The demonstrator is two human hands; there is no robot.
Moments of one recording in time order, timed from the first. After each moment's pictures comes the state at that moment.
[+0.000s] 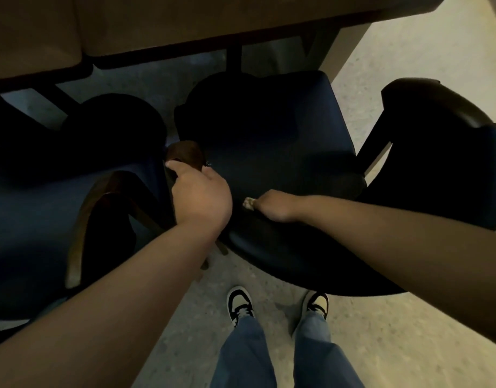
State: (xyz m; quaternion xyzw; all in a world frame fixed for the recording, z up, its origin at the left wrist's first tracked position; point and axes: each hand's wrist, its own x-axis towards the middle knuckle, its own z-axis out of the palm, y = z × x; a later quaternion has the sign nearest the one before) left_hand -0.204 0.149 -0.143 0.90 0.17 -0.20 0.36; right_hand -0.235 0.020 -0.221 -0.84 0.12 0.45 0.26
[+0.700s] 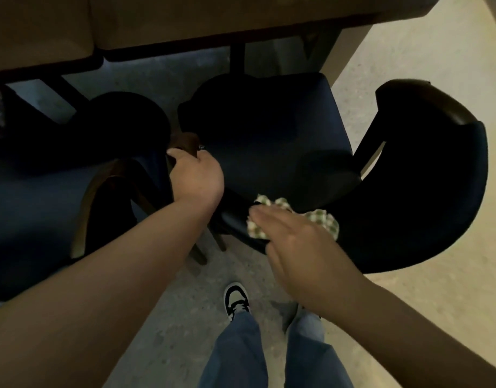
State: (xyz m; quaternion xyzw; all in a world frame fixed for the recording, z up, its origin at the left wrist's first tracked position) left_hand -0.201 0.150 -0.141 0.87 0.20 -0.22 0.40; right_hand -0.346 0.058 -0.088 -0.97 0.02 0.13 0.23
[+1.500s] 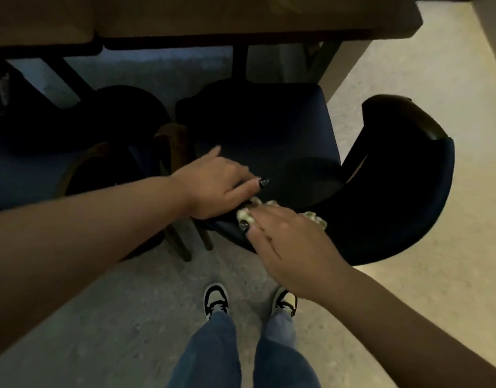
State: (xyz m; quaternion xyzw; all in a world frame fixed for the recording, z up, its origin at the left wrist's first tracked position) left_hand -0.221 0.141 -0.127 0.84 -0.45 -0.29 0.13; right_hand -0.365 0.017 -0.091 -0.96 -0.01 0.14 0.23
